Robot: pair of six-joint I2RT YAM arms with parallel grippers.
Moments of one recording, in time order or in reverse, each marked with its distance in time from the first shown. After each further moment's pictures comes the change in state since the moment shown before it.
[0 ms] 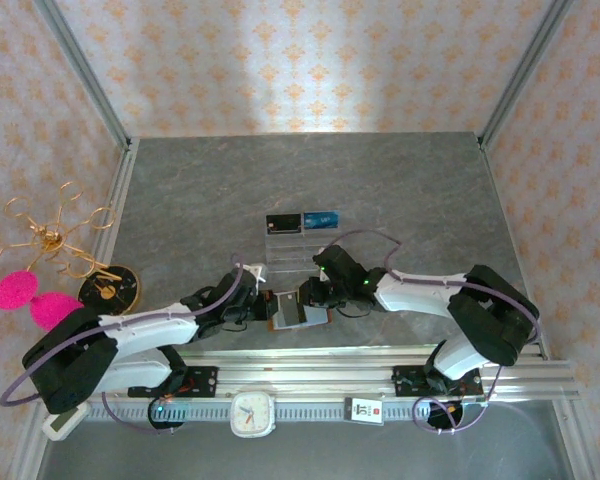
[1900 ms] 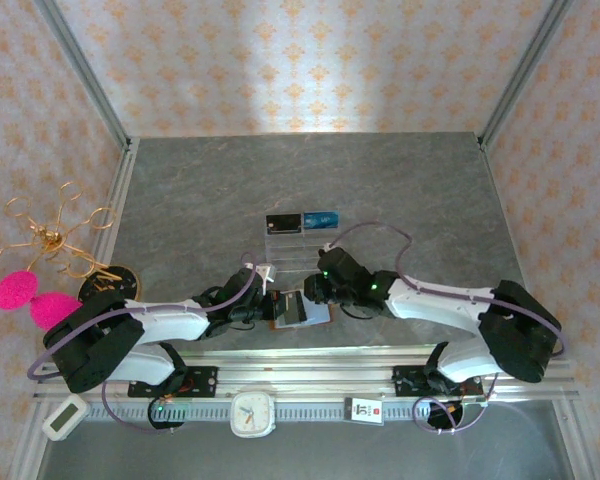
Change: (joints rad) left arm -0.011 0.156 -0.016 0.194 0.031 0.002; right arm 0.052 -0.125 0.012 -0.093 0.225 -0.055
